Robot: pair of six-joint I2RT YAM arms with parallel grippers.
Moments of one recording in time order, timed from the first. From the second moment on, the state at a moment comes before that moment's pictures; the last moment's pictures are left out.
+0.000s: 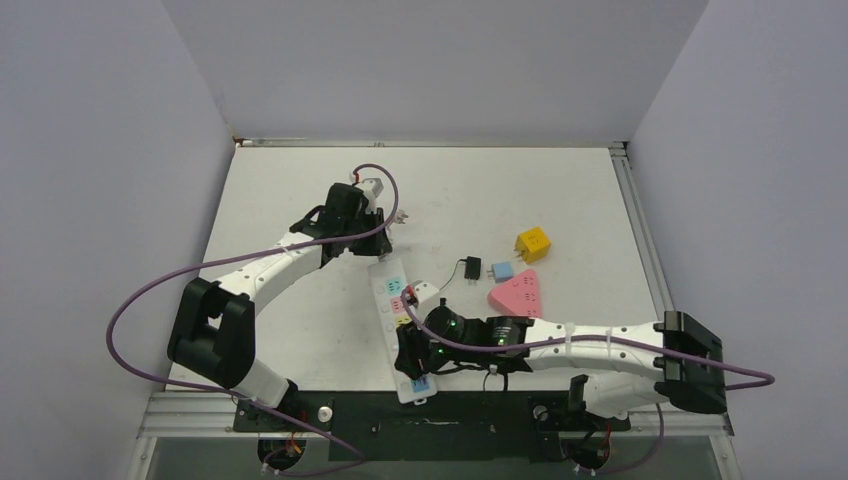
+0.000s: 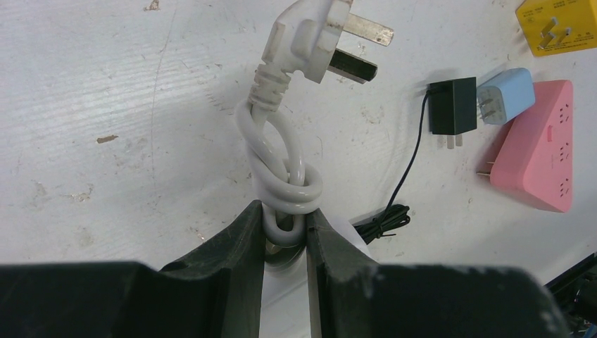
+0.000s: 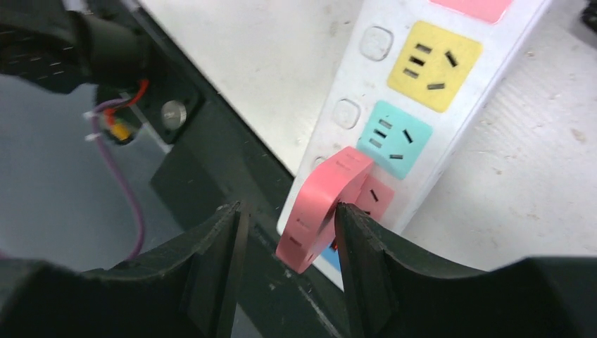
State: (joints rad) left arm -0.44 1.53 1.04 -0.31 0.17 -0.38; right arm 1.28 1.24 0.75 -0.17 -0.01 0.68
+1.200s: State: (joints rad) left arm -0.32 1.39 0.80 -0.12 0.53 -0.60; right arm 1.13 1.25 0.71 -0.19 0.29 0.69
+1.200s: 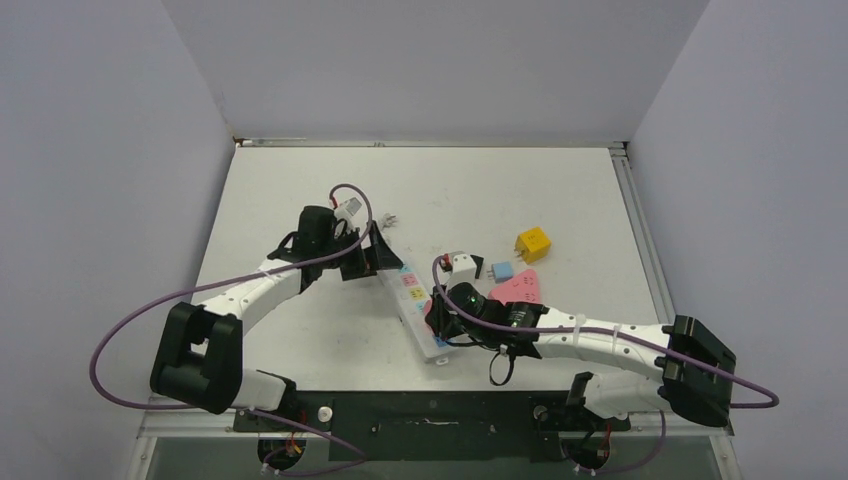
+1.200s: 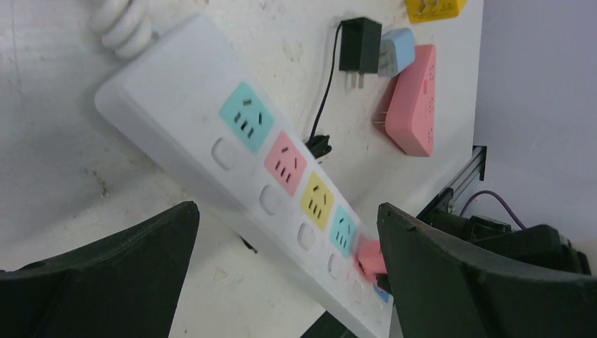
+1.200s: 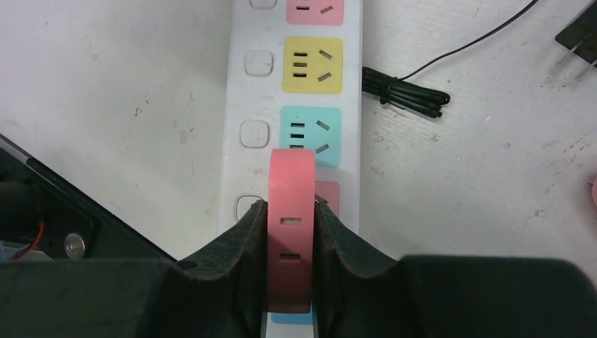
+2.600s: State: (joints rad) left arm -0.44 1.59 0.80 -0.08 0.50 -0.75; right arm 1.05 1.26 0.69 -0.14 0.18 0.72
